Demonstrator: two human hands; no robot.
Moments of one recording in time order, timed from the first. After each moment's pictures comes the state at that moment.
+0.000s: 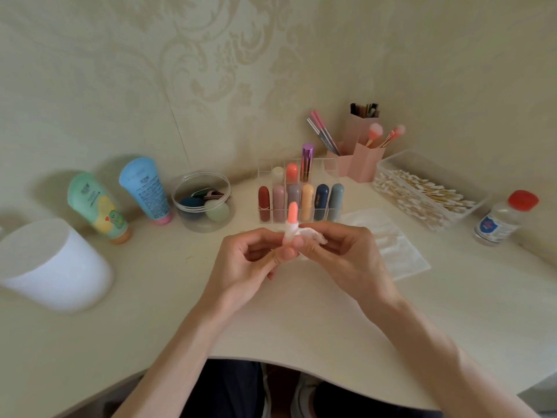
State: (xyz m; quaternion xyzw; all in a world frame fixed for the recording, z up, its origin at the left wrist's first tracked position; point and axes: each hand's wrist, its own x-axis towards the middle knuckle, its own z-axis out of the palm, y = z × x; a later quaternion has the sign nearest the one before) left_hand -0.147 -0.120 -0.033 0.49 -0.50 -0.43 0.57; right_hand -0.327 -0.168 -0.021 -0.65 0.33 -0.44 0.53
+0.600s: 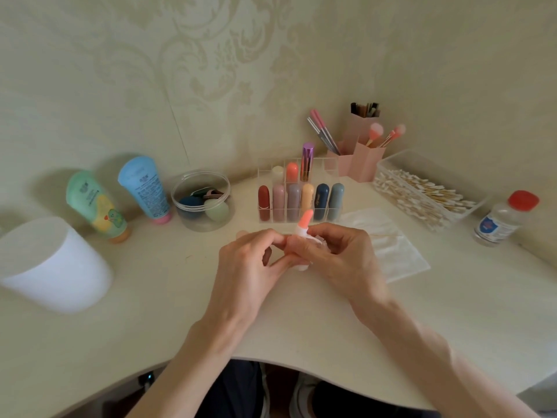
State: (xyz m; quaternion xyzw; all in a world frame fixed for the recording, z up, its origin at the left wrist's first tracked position) left_hand -0.154 -0.118 -0.035 0.59 -0.64 -0.01 0.48; right_hand -0.319 -0.164 -0.021 -0.60 0.41 -0.43 0.54
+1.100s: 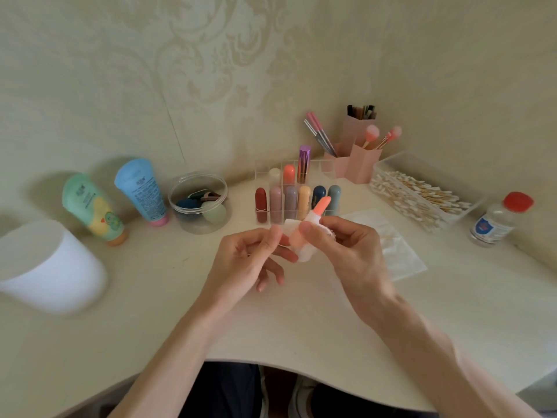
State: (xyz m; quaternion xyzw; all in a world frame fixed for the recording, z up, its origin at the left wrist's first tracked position) left_hand -0.150 -0.115 -0.014 0.53 -0.46 -0.46 0.54; right_hand -0.325 -0.164 -0.010 -0.55 0.38 -0.47 0.57
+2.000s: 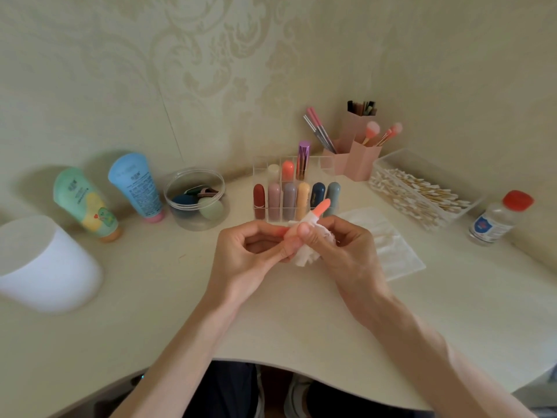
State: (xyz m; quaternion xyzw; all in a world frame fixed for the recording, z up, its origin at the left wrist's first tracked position) left_hand -0.161 -0.123 -0.018 0.52 -0.41 -0.44 0.60; right_hand -0.324 -0.168 -0.023 -0.55 0.38 -0.48 0.57
